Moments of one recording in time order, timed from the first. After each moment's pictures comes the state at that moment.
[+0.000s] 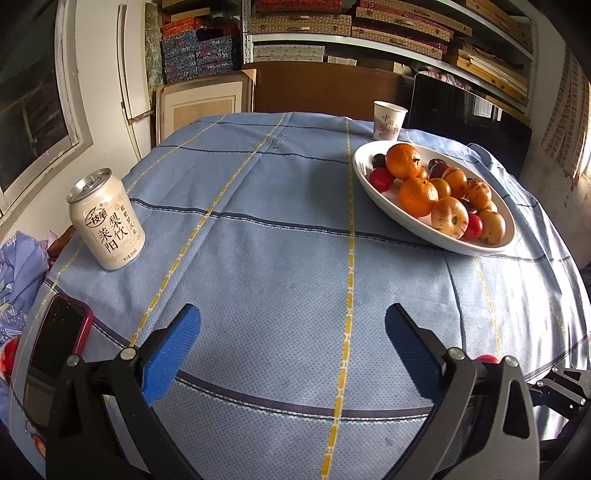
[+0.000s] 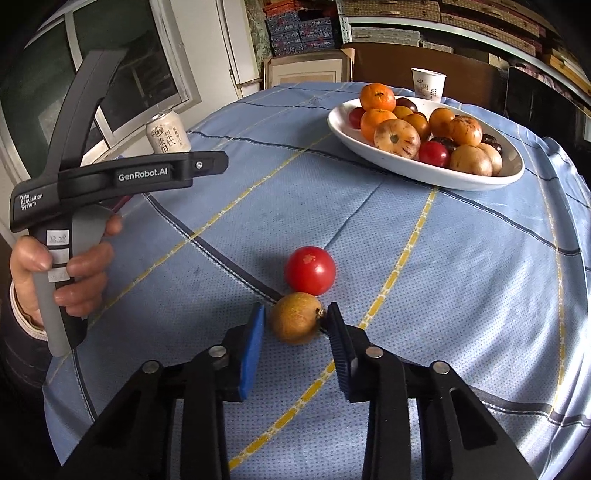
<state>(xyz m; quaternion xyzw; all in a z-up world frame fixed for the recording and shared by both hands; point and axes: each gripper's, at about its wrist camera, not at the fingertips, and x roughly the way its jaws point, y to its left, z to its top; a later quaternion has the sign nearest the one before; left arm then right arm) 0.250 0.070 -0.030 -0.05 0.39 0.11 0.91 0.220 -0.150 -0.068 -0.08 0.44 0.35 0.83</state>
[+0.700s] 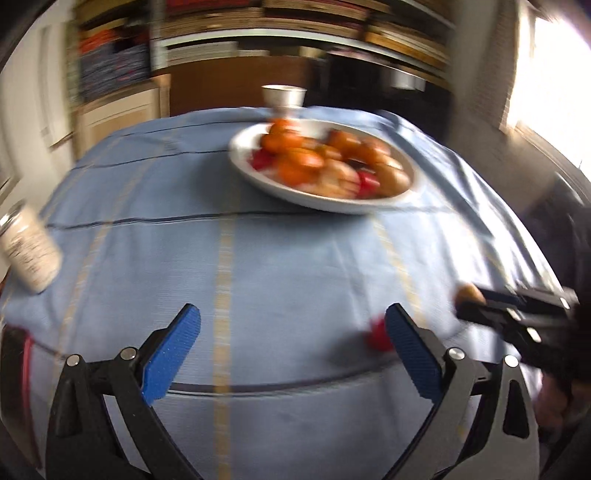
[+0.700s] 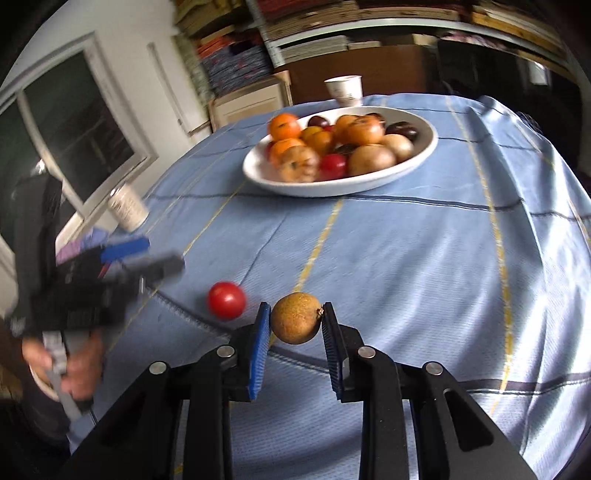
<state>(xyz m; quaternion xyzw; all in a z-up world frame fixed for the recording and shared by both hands) 0.243 0.001 -0.037 0.00 0.40 -0.07 0.91 0.246 -0.216 -0.056 0.04 0.43 0.27 0.86</state>
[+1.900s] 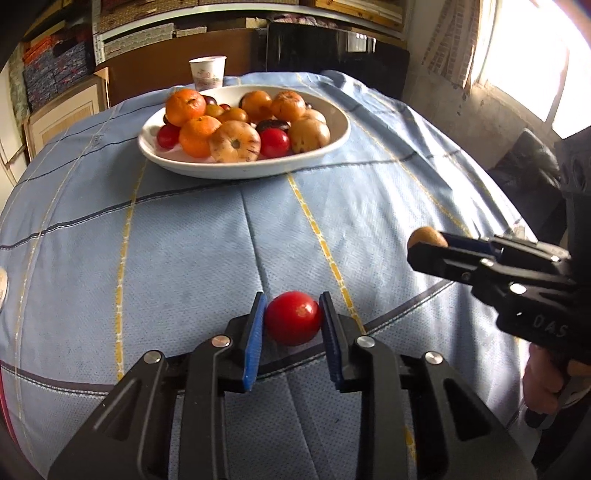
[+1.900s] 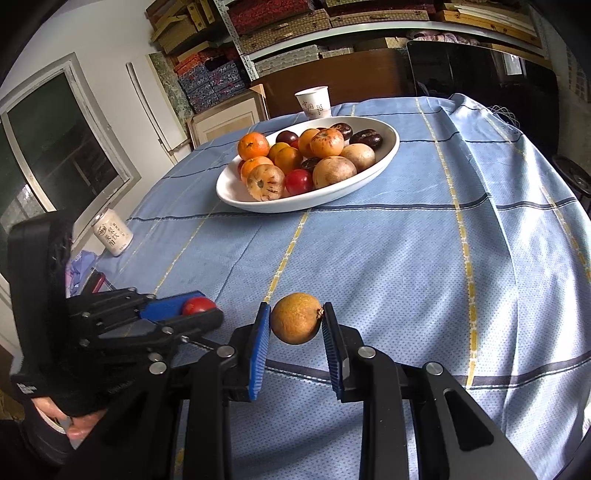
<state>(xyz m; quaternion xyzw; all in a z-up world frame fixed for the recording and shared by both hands) 0.258 -0.049 -0.057 0.01 0.45 -0.14 0.88 0.248 -0.238 -0.053 0.06 0.42 0.24 0.87</state>
